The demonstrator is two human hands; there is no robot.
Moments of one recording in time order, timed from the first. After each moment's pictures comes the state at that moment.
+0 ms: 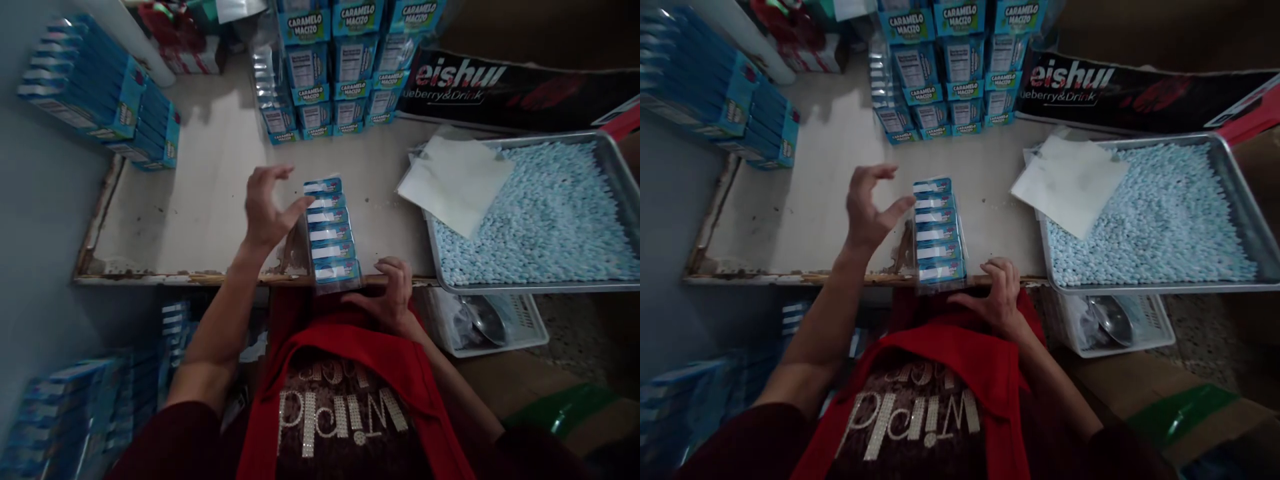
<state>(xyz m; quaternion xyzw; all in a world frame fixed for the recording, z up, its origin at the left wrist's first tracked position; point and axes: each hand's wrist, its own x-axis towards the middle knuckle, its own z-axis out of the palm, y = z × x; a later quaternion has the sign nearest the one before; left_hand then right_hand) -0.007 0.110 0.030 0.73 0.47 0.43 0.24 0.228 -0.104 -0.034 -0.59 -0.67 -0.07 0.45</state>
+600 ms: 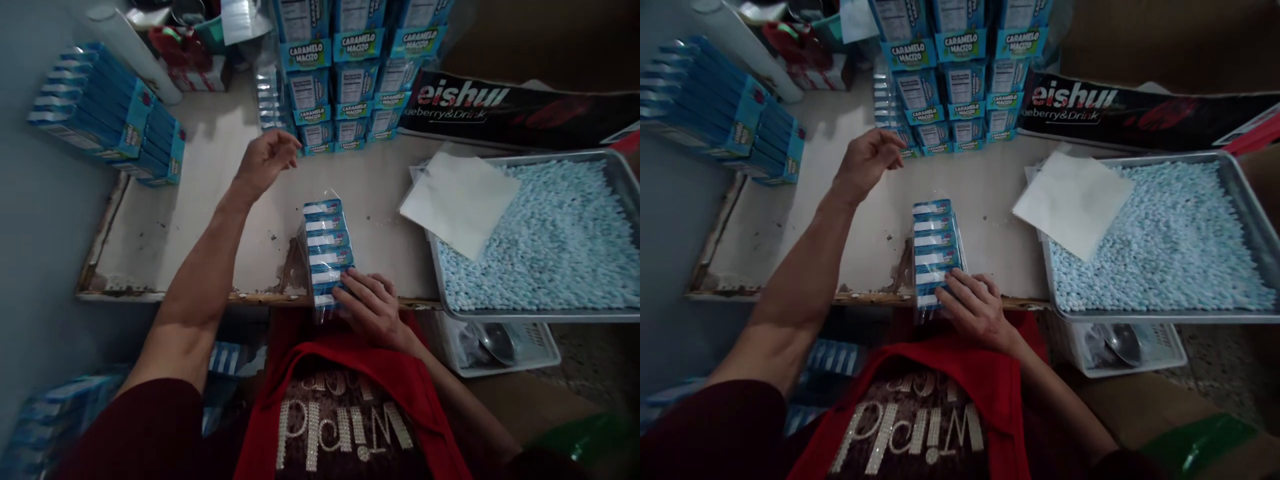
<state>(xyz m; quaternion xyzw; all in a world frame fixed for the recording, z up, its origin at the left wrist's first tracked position) 0.009 0.248 0.042 0.75 0.35 0.37 0.42 0.219 -0.076 0.001 -0.46 -0.79 -0.06 0.39</state>
